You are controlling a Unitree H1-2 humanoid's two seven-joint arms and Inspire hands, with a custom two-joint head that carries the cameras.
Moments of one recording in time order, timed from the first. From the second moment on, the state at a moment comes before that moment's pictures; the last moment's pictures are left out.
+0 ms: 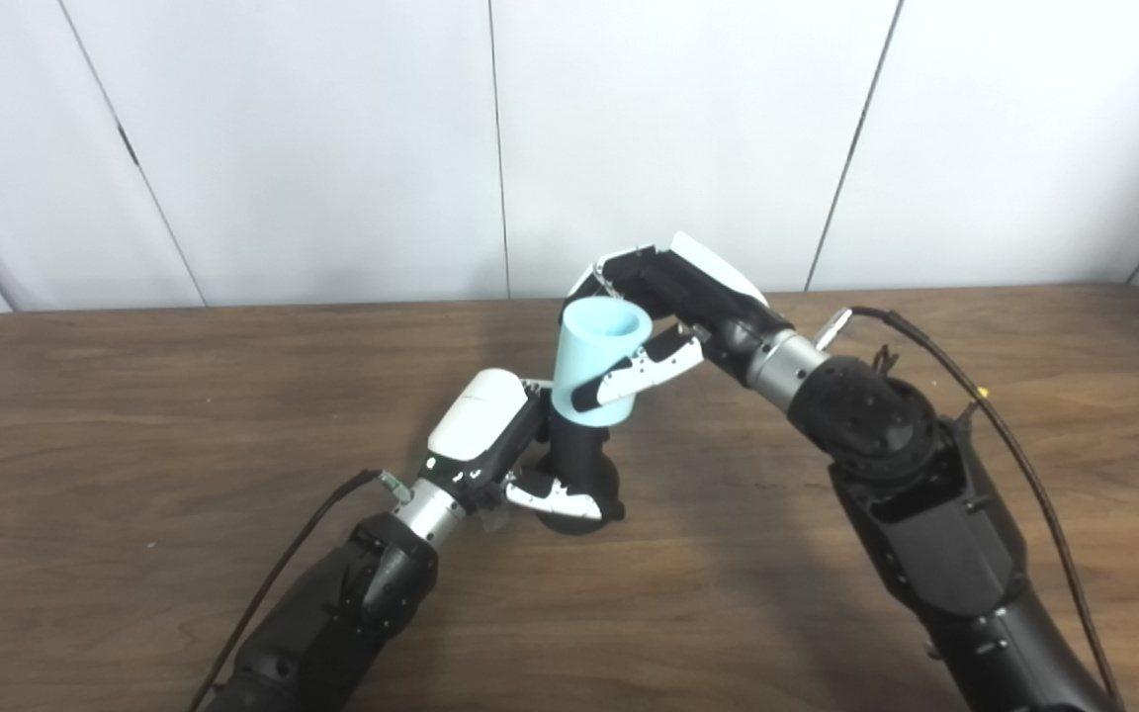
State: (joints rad) left arm -0.52 0.20 -0.55 0.57 0.63 -0.48 0.26; right arm -0.55 -0.25 0.22 -0.17 -0.22 0.39 0.34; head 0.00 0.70
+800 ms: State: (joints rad) left arm -0.52 0.20 -0.54 0.57 0.63 -0.48 0.25; right arm -0.54 -0.27 0.25 -0.21 -0.21 0.45 0.39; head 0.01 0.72
